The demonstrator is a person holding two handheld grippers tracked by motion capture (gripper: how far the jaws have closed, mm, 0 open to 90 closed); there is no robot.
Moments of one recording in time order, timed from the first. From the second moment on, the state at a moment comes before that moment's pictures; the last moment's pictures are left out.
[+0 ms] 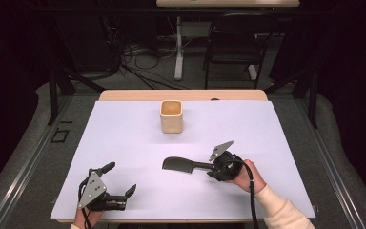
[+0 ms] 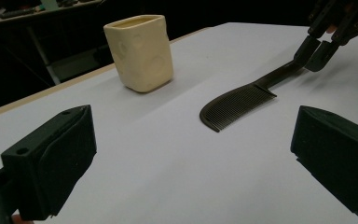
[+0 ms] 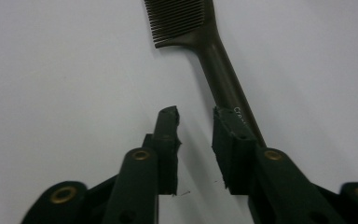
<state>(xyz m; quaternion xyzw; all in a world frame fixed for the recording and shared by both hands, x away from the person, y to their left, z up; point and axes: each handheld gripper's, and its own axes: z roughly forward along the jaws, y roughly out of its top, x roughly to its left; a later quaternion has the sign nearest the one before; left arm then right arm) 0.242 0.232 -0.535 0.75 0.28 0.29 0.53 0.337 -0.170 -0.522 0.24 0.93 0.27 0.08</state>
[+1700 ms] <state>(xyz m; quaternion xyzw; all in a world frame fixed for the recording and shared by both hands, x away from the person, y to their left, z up) 0.243 0.232 -0.536 0.74 0.28 0.28 0.53 0.377 -0.115 -0.499 0.14 0.97 0.16 0.09</state>
